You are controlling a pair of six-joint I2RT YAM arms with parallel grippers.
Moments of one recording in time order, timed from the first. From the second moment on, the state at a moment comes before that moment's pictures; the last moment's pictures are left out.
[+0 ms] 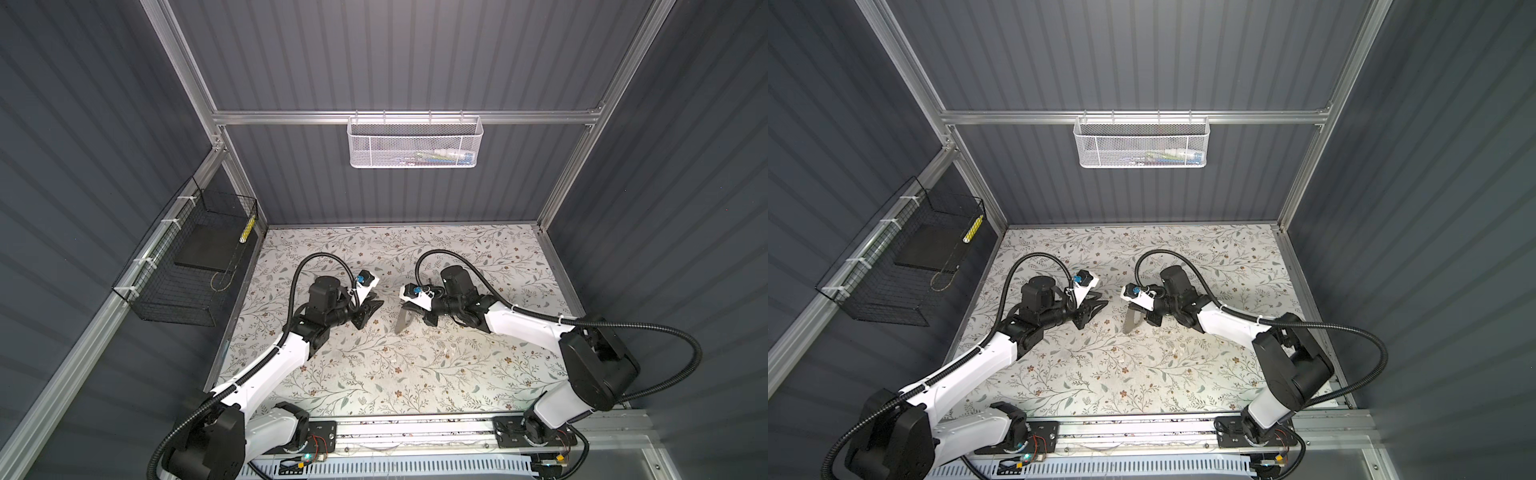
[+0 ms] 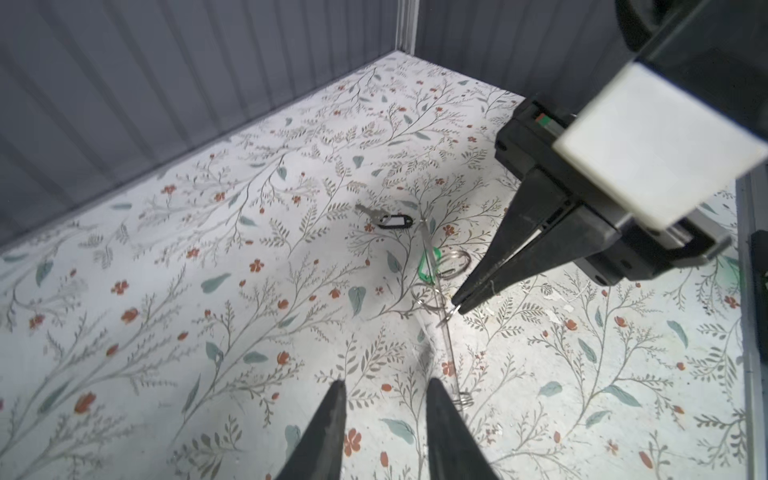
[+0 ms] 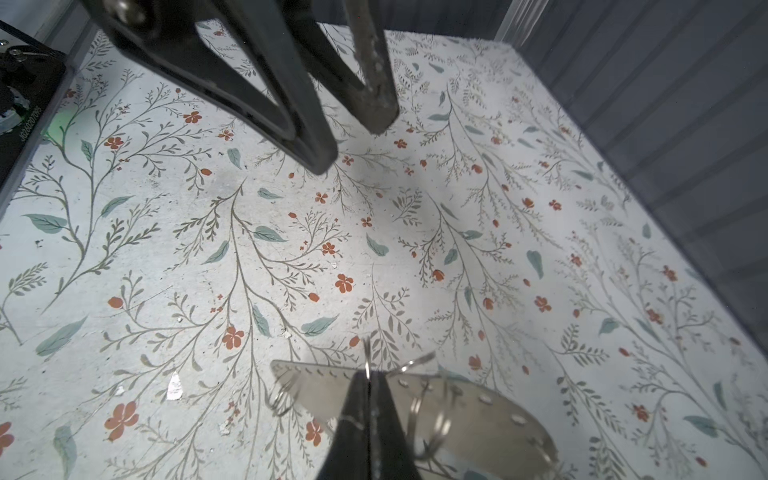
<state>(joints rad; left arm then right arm) -0.45 1.15 0.65 0.04 0.48 0.28 0.64 1.56 0.86 0.11 -0.54 -0.62</state>
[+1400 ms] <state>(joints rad) -0.60 1.13 0.53 0.21 0.56 0.72 0.66 1.39 0.74 0.17 -0.60 -0.84</state>
